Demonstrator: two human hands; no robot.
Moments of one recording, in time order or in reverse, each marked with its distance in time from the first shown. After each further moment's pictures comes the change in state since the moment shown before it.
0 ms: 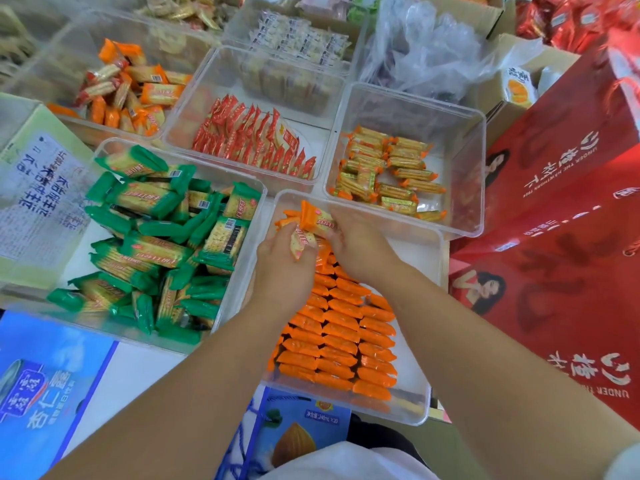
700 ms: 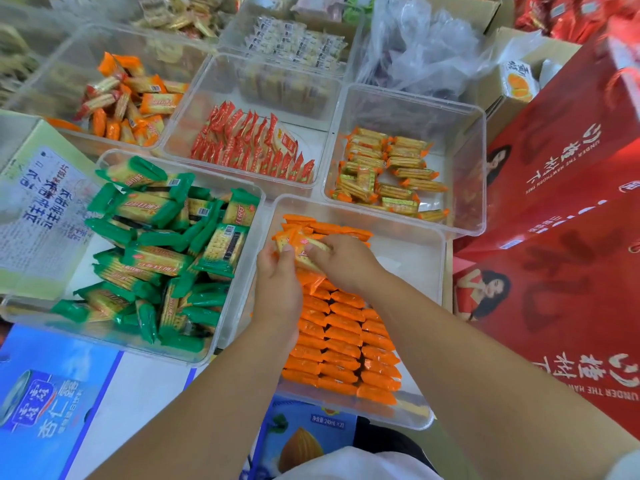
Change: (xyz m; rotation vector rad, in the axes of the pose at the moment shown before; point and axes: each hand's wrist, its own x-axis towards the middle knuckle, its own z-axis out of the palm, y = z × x) left_hand -0.019 -0.001 0.011 -0.678 0.067 -0.256; right_hand -0.007 -0.020 0.013 0.126 -0.110 0.181
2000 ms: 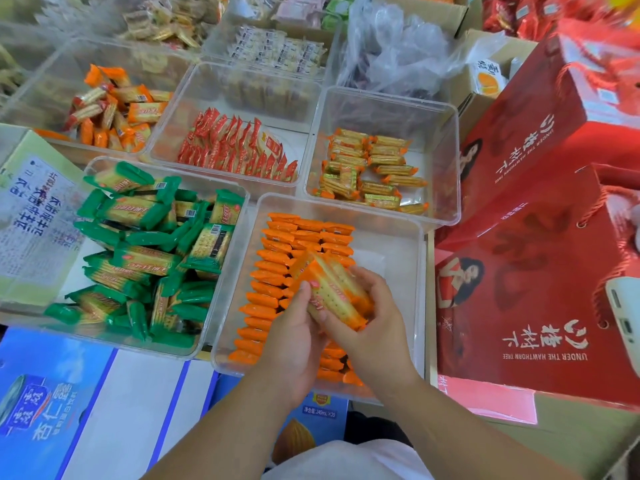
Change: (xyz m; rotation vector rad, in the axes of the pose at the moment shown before) left_hand -0.076 -0.026 -0.002 -0.206 -0.484 -0.278; right_hand -0.139 0.038 0.037 0.856 0.411 -0.073
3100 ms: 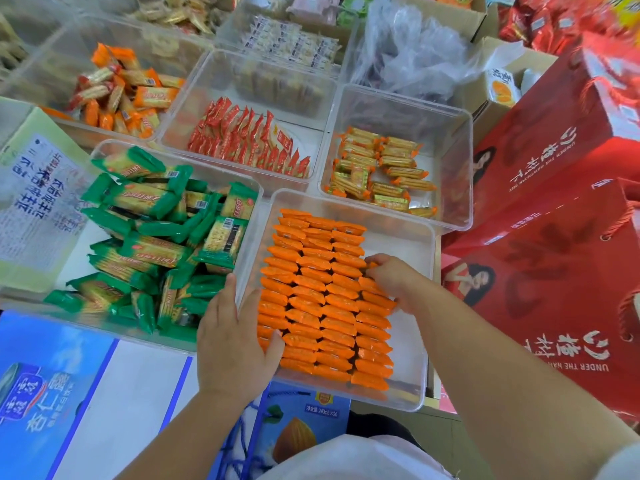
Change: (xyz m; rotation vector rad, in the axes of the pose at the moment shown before) left_hand -0.005 -0.003 -0.118 1.795 0.602 0.478; right_hand 0.134 0.033 -0.022 -0.491 -0.249 0.641
